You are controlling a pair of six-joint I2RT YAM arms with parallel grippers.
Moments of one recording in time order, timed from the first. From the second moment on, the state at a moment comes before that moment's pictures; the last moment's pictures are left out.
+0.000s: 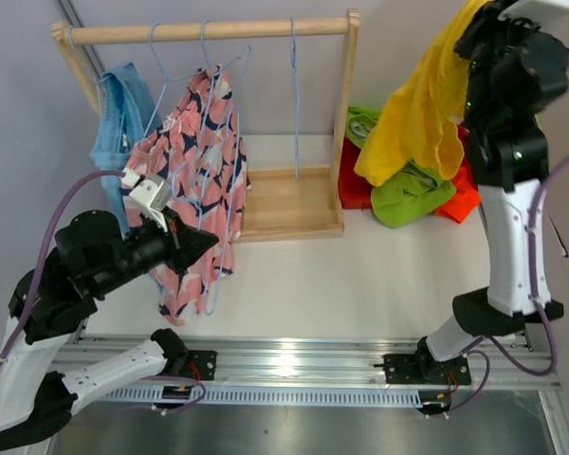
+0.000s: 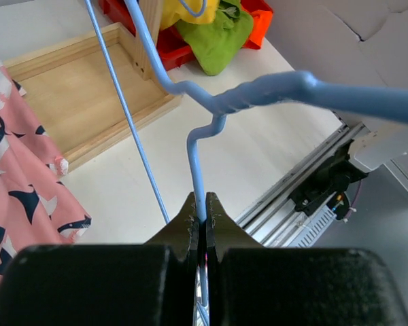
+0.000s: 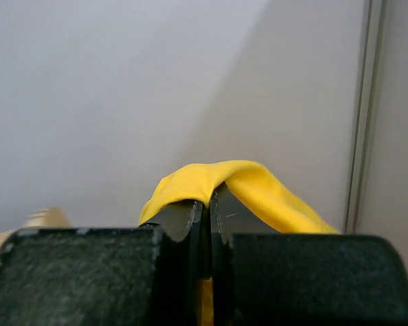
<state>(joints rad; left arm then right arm) -0.78 0.76 1.47 -0.99 0.02 -0.33 0.37 1.57 2.42 -0.36 0.50 -0.03</state>
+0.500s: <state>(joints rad) -0.73 1.20 1.75 -0.89 -0.15 -0.27 0.17 1.70 1.37 -0.24 0.26 0.32</state>
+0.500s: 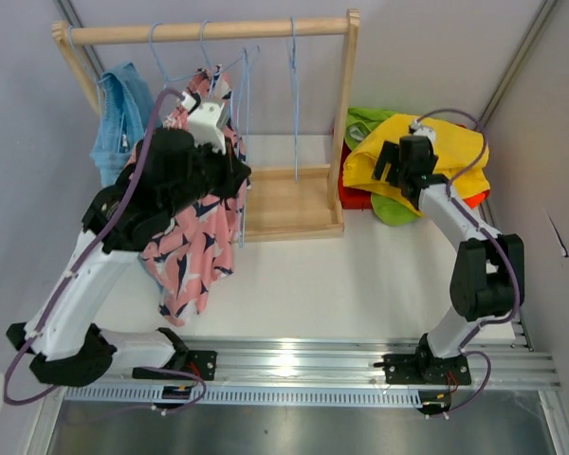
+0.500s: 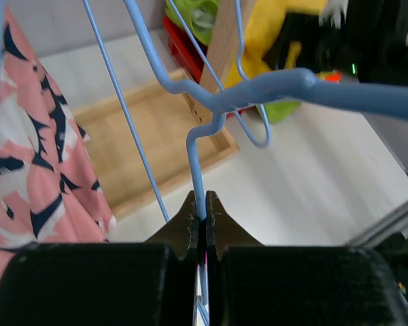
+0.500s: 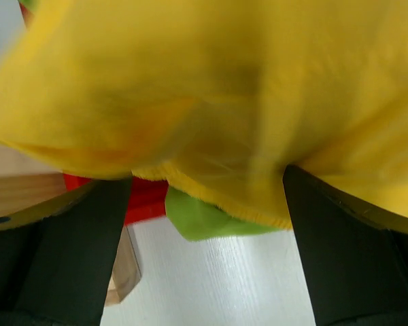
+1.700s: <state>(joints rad) -0.43 1.93 2.45 -0.71 0.21 -0.34 0.19 0.72 0.40 -0.09 0.04 0.66</state>
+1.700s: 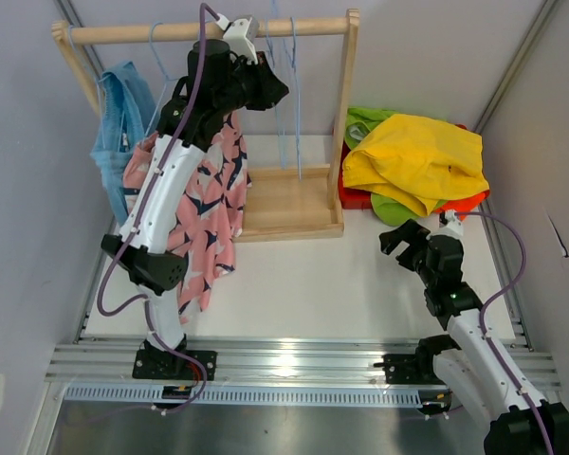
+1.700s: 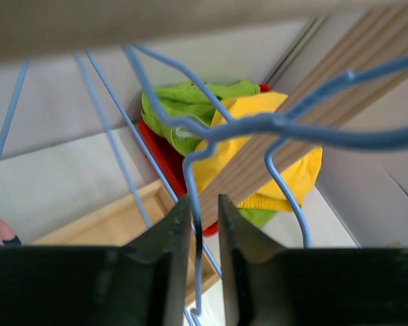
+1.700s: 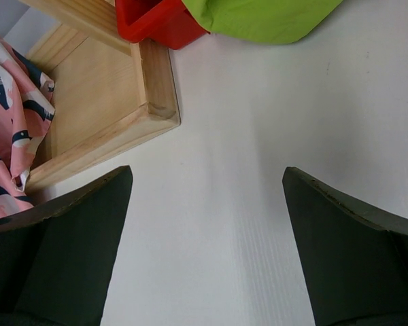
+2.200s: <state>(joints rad) -0.45 1.87 2.39 -0.80 0.16 -0.34 0.20 0.63 0.41 -0.14 0.03 0.68</state>
